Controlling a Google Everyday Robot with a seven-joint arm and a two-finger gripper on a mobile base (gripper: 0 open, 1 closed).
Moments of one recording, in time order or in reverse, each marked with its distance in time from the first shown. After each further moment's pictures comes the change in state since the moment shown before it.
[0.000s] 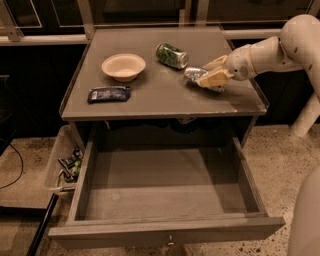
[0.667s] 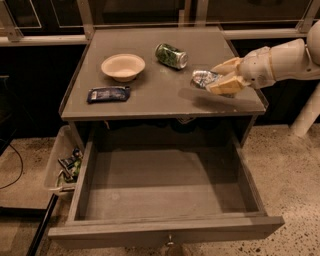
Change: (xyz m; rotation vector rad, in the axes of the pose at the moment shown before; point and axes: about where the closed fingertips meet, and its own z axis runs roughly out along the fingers) arm -0.011 0.059 -0.046 -0.001 -0.026 -0.147
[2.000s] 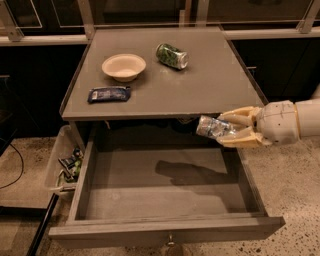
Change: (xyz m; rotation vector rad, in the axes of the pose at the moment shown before) arm 0.037 0.151 -0.040 -0.076 -0.088 -0.123
